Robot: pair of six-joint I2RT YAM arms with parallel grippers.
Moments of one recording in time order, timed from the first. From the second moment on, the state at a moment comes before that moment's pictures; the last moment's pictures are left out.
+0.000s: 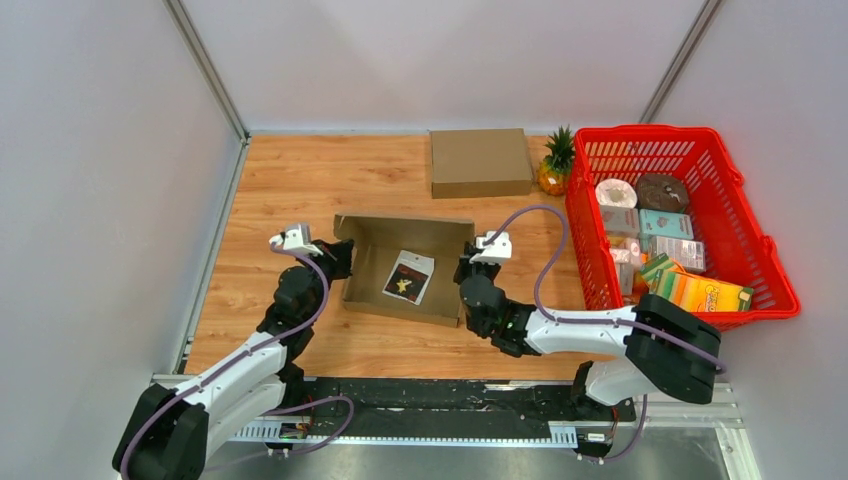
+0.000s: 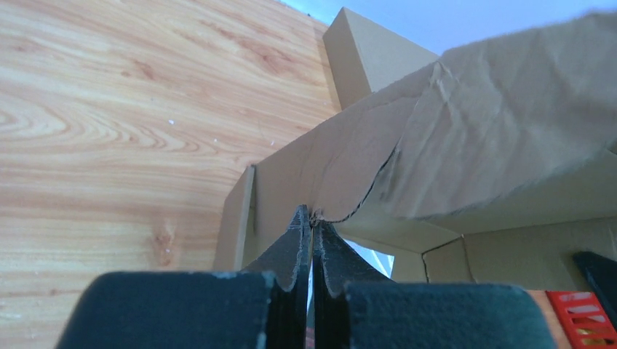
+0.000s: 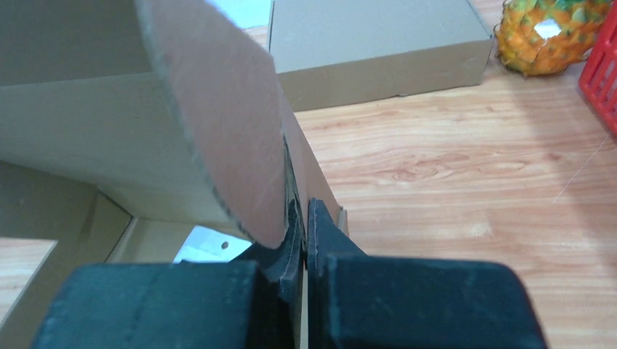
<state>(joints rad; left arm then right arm) -0.45 0.84 0.18 0.61 -0.22 -0.55 1.12 1.38 0.57 0.66 1.09 0.34</state>
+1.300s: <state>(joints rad) -0.46 0.33 0.29 -0.52 -0.24 -0.91 0.95 1.25 1.29 -0.52 -0.05 0.68</state>
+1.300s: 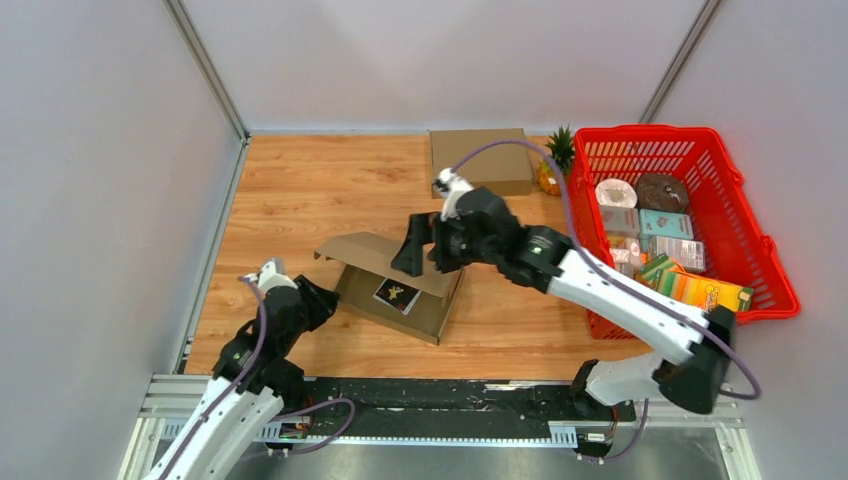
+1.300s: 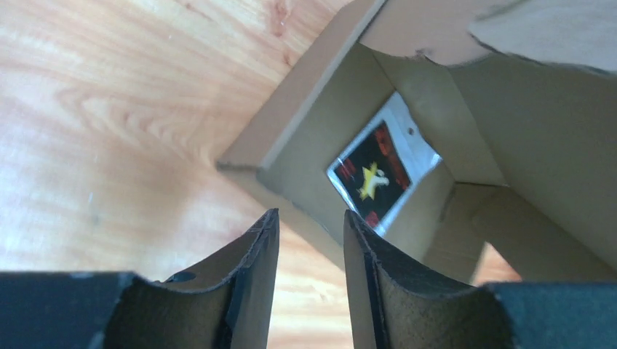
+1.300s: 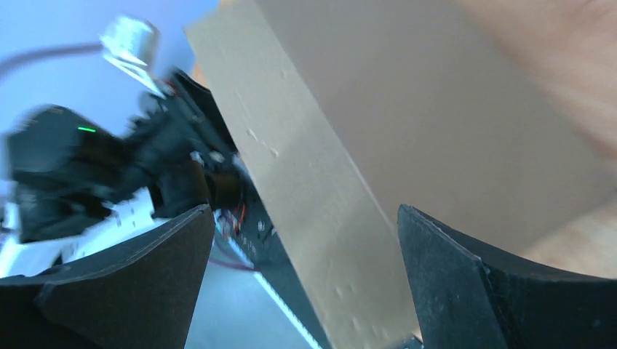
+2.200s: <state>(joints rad) -0.46 0.74 0.54 -0.56 0.06 -0.69 1.01 1.23 0.82 -0.27 -0.15 0.70</state>
